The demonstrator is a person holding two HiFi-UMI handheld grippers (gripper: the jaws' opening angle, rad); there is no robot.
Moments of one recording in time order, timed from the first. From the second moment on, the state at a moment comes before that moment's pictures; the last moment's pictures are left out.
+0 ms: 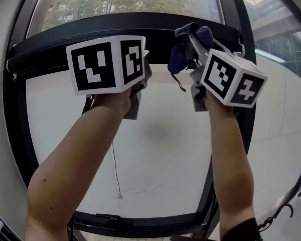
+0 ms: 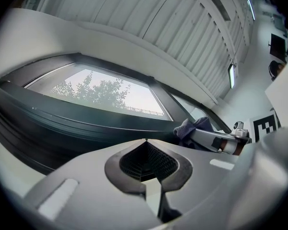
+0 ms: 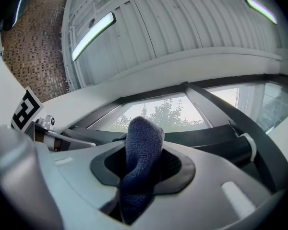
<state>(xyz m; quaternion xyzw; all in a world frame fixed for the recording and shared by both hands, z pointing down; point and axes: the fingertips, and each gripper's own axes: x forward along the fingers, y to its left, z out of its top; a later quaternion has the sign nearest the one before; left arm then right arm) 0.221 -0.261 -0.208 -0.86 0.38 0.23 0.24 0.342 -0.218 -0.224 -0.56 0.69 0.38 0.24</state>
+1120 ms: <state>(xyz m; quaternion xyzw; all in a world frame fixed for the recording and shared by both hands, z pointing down) 0.372 -0.212 -0.178 -0.87 0.35 0.23 0.26 0.529 -0.163 -0.188 -0.64 0.63 0.37 0.25</state>
